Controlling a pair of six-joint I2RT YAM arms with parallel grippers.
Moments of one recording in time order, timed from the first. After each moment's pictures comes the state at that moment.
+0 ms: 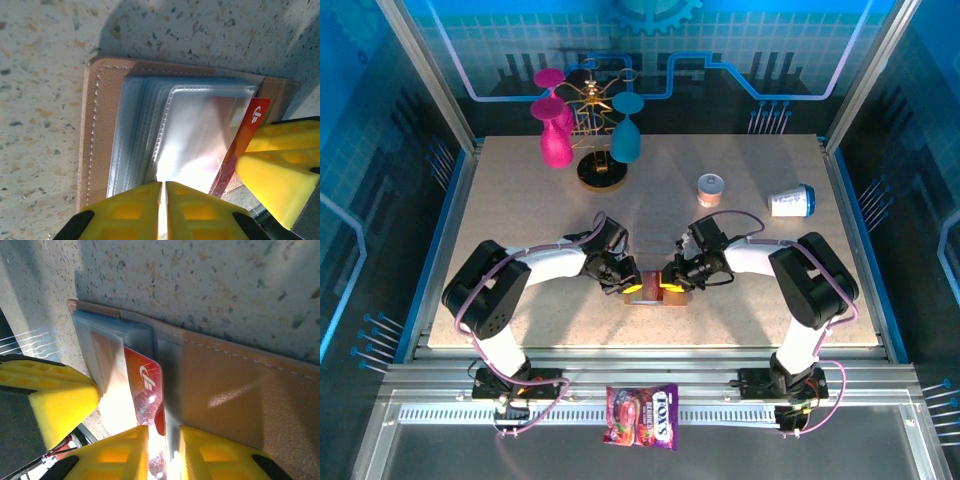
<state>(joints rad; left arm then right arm) -0.57 1.72 0.90 -0.34 0.48 -0.95 0.49 1.76 0.84 -0.23 -0.69 0.72</state>
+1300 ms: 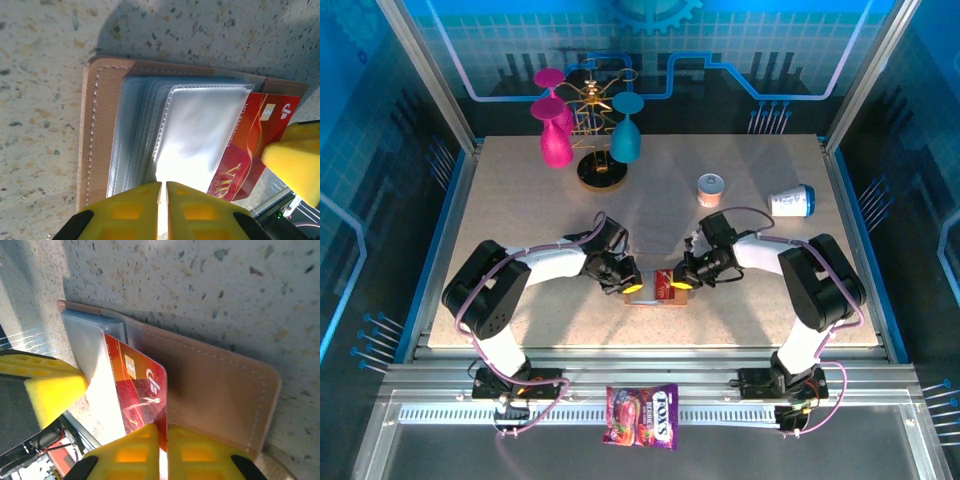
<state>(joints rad) -0.57 1.72 0.90 -0.34 0.48 -0.95 0.42 1.73 0.86 -0.38 -0.68 0.61</state>
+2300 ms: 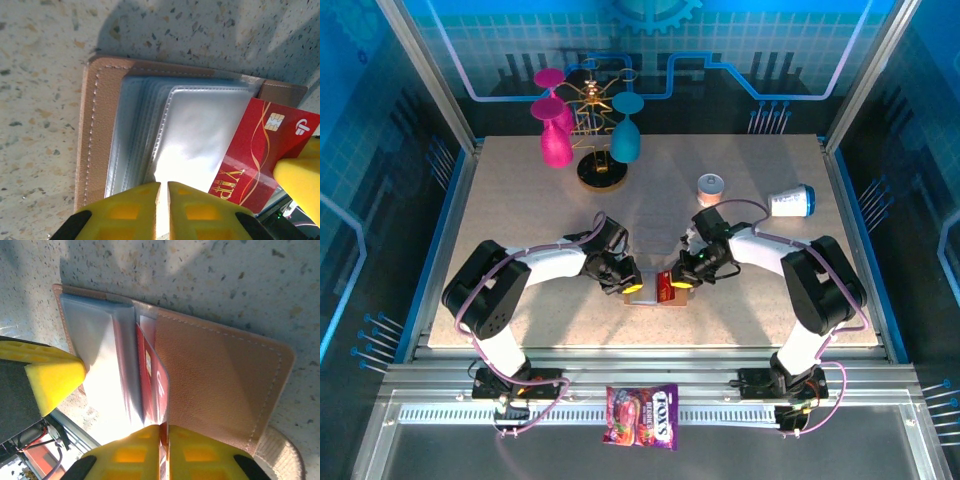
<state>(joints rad) -0.57 1.72 0.90 -0.34 0.48 -0.95 0.47 1.71 0.94 -0.54 -0.61 0.58</state>
